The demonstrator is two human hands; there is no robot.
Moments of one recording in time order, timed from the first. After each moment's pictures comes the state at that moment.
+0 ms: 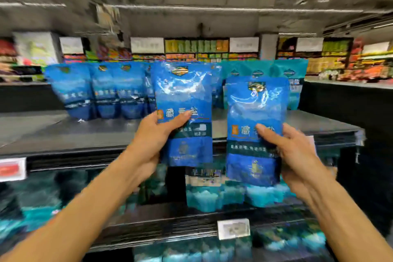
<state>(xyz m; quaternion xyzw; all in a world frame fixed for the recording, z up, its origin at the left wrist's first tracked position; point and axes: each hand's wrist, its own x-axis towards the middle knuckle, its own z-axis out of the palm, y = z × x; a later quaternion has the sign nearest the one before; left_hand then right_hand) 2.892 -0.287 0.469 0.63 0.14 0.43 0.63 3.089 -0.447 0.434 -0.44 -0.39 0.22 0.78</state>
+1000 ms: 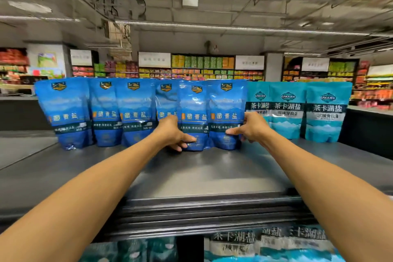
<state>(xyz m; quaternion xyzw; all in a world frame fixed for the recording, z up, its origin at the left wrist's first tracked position) 3.001 -0.054 0.502 0.81 0.39 0.25 0.37 3.198 -0.199 0.509 -0.76 -0.45 0.07 0.46</state>
